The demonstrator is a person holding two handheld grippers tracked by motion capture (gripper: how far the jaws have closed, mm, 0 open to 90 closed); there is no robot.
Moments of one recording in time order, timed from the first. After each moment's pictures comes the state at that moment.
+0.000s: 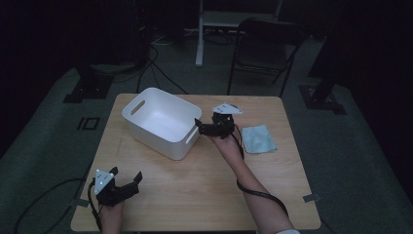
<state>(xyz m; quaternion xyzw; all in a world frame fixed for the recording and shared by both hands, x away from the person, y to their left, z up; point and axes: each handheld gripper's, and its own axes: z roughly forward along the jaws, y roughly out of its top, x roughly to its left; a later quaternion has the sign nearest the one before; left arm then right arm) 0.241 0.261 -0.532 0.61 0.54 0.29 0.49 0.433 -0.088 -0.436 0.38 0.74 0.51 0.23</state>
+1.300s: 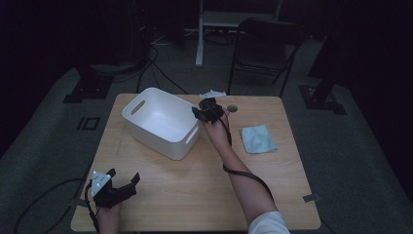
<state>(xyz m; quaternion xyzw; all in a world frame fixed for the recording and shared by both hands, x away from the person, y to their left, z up) 0.237 0.267 -0.533 0.61 0.55 0.29 0.49 0.497 -0.054 -0.438 0.40 0.77 0.44 0.21</state>
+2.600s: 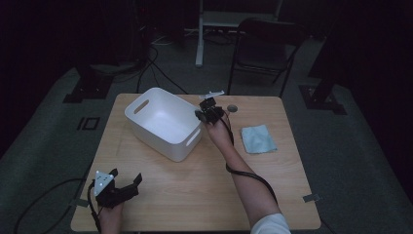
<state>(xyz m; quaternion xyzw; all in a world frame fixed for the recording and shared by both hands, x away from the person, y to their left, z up) 0.238 0.261 -0.535 0.61 0.55 0.29 0.49 0.499 -0.056 -0.442 0.41 0.81 0.39 0.17</state>
